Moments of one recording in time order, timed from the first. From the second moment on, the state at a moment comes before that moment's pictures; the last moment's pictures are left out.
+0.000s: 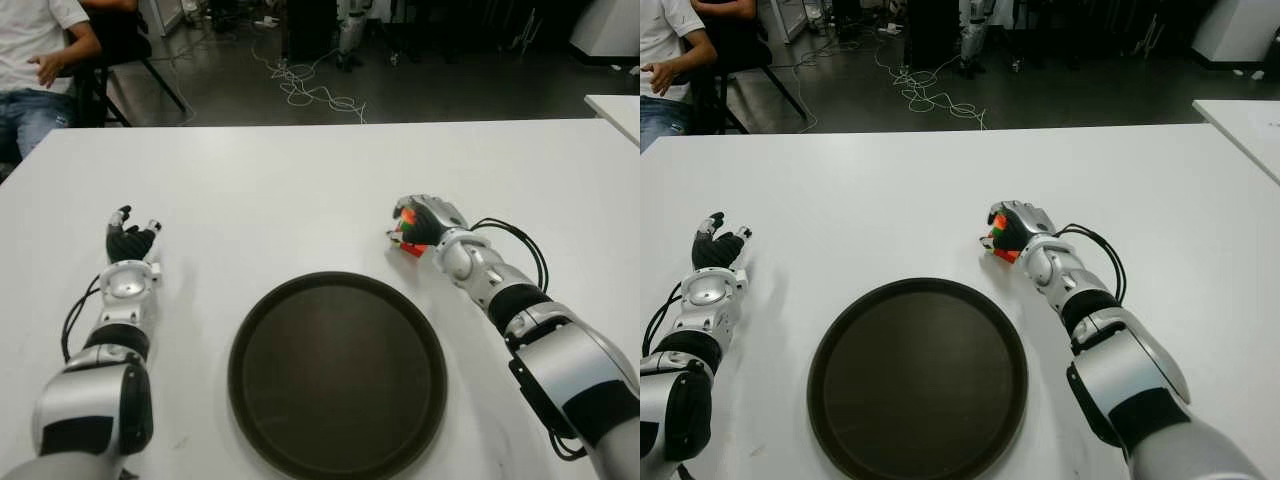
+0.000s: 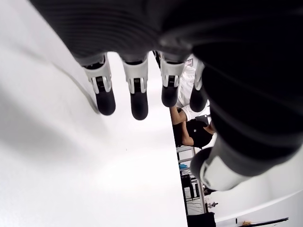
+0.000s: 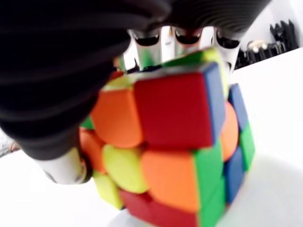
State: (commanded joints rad) left arm -0.68 0.28 0.23 1.27 0.00 -0.26 0.25; right arm -0.85 -0.19 0.44 1.29 -0.61 -0.25 -0.30
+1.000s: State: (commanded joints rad) left arm -0.68 0.28 0.23 1.27 0.00 -0.26 0.25; right arm -0.85 -0.18 0.38 1.29 -0.57 -0.26 -0.34
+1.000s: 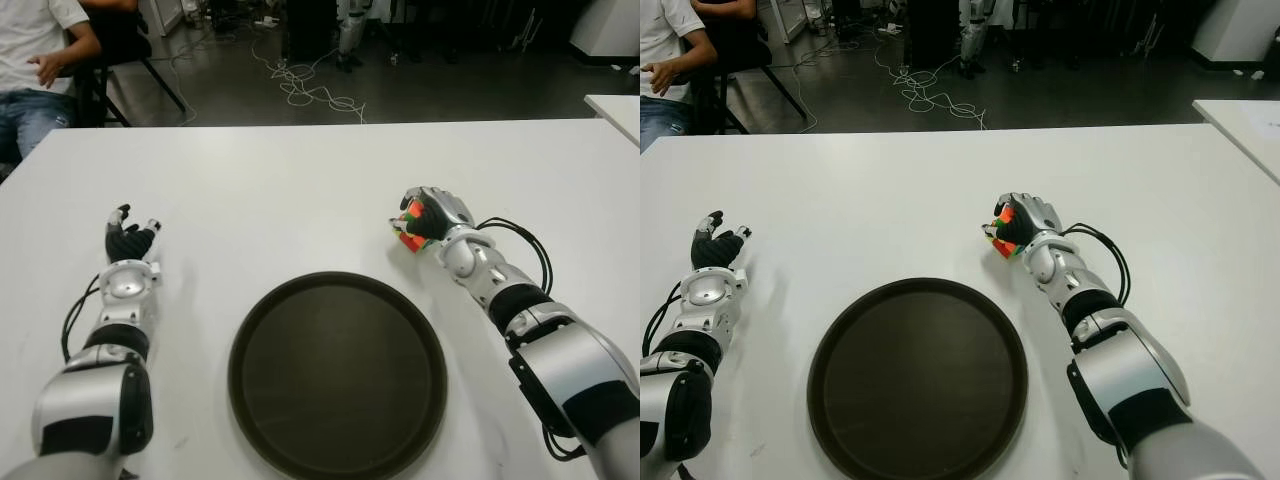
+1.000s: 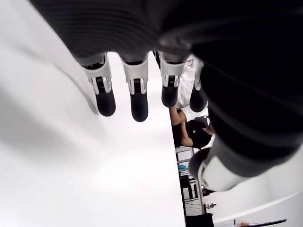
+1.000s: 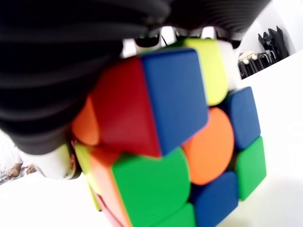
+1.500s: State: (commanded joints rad) left arm -0.68 0.28 0.24 1.27 0.00 -0.25 0.26; right arm -0.85 -0.18 0.37 1.29 -0.54 -0.27 -0.34
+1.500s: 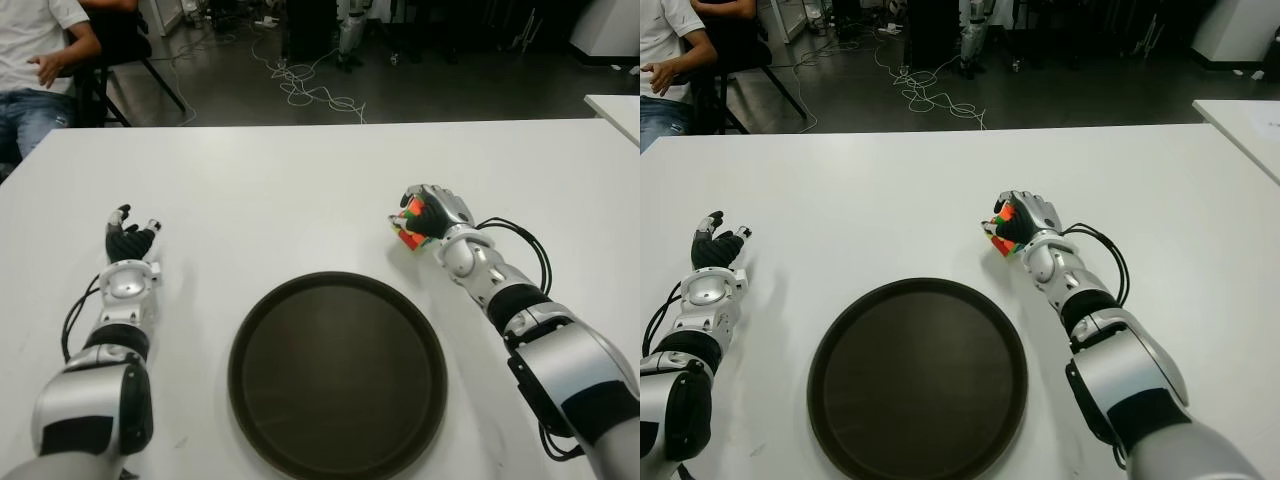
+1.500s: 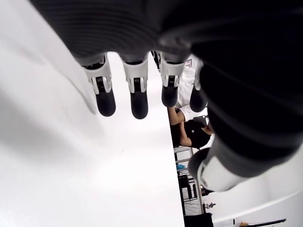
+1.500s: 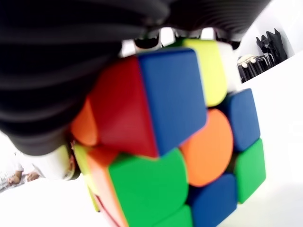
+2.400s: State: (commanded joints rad) left arm -0.68 0.28 0.24 1.27 -0.01 -0.26 0.25; right arm -0.74 -0.22 0.31 0.91 -0.48 -0.35 -0.32
